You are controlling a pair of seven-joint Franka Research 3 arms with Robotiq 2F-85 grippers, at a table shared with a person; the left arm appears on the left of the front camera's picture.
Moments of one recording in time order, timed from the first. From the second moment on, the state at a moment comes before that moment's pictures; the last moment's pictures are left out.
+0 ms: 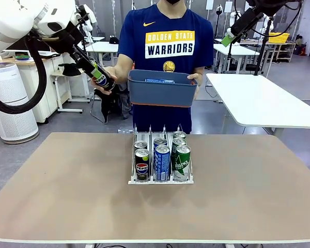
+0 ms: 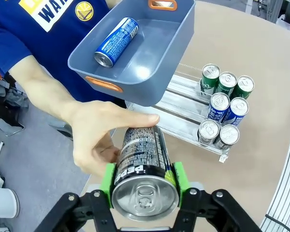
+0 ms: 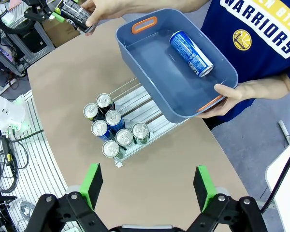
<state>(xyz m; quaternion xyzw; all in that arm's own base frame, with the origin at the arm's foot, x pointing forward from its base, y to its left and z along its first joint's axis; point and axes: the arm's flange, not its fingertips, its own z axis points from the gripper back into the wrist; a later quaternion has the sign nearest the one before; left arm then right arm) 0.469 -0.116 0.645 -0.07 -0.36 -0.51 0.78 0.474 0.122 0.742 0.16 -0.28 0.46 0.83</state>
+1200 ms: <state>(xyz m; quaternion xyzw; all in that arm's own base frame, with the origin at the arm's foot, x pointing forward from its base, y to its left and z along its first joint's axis) 0.470 -0.115 0.643 -0.06 -0.35 -0.51 0.78 0.474 0.122 0.742 0.16 -0.28 0.46 0.83</state>
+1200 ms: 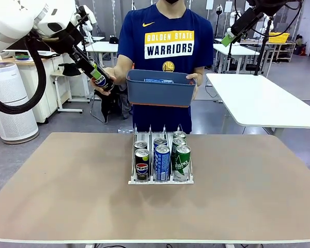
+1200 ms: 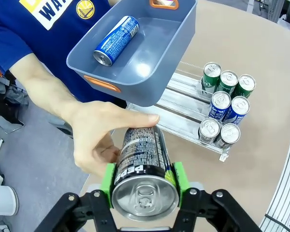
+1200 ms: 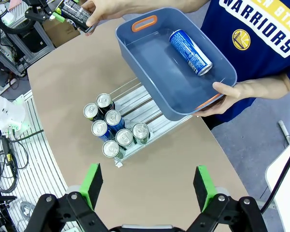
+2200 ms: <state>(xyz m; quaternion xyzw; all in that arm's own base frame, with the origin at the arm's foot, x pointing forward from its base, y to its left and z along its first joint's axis) 0.470 -0.115 0.643 -0.06 -0.35 -0.51 0.79 0.474 0.122 0.742 0.16 -0.28 0.46 0.83</state>
